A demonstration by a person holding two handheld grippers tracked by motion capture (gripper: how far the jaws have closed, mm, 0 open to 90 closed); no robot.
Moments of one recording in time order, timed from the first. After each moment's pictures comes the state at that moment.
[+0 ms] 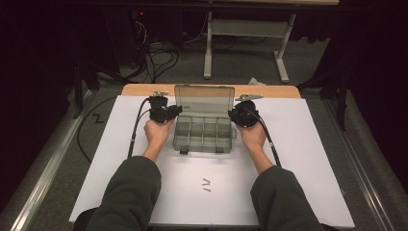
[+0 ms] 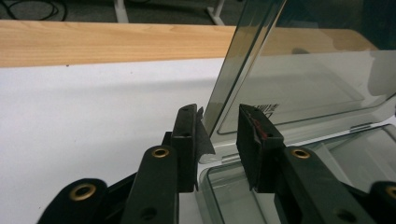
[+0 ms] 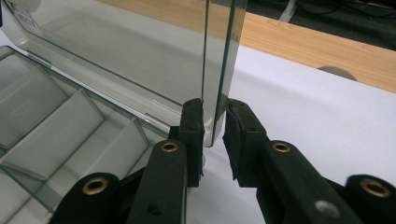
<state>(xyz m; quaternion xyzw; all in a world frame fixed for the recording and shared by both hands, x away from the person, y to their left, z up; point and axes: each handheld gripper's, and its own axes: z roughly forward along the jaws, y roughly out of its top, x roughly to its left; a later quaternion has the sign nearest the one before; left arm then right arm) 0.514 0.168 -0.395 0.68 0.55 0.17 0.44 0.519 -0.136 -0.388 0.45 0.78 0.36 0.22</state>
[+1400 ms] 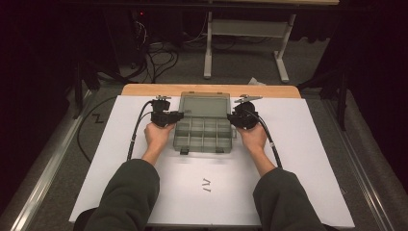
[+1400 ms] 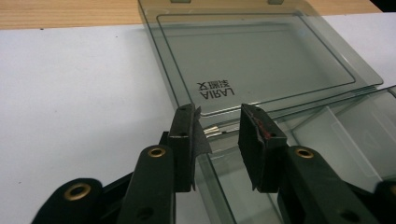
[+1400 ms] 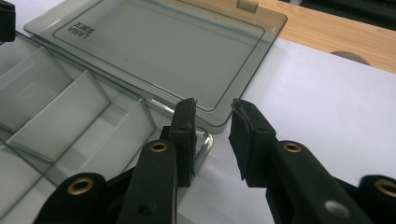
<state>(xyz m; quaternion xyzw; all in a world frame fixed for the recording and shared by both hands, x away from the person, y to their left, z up) 0.511 0.165 -0.403 0.72 0.54 0.13 0.42 0.515 -0.136 -0.390 0.45 0.80 0.35 0.20</state>
